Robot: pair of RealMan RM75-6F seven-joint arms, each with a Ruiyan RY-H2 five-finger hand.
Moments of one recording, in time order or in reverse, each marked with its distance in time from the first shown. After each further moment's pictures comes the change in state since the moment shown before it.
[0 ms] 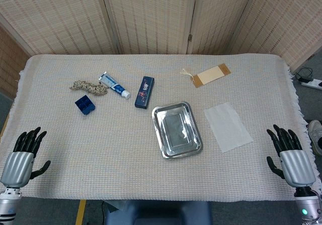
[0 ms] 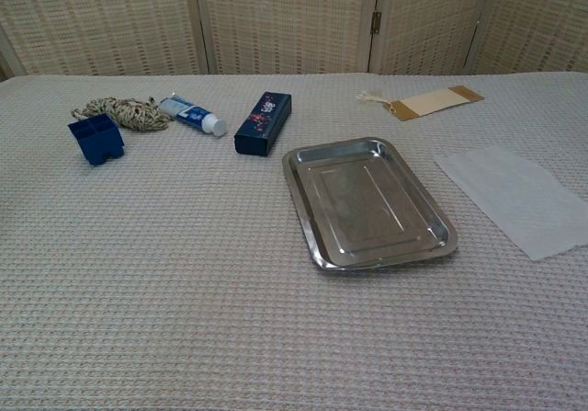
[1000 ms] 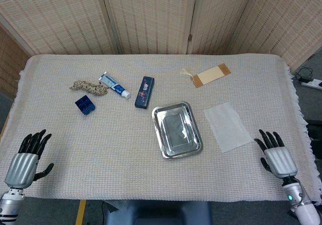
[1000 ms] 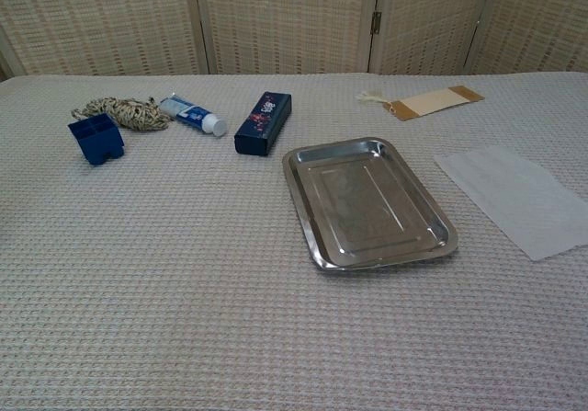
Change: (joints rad) left arm -0.010 0.000 0.023 -0.006 0.006 -0.037 0.006; right arm 0.112 -0.222 -0.026 0.434 0.019 -0.224 -0.006
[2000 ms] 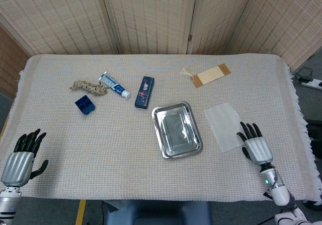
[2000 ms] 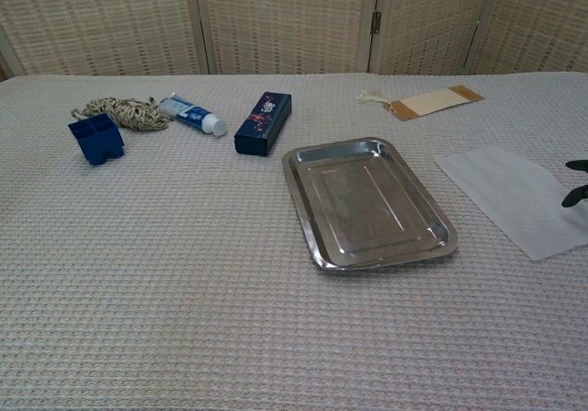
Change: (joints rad) left arm -0.003 0.012 -0.015 -0.001 -0.071 -0.038 0.007; right arm 0.121 -0.368 0.017 0.531 -0.025 -0.025 0.204
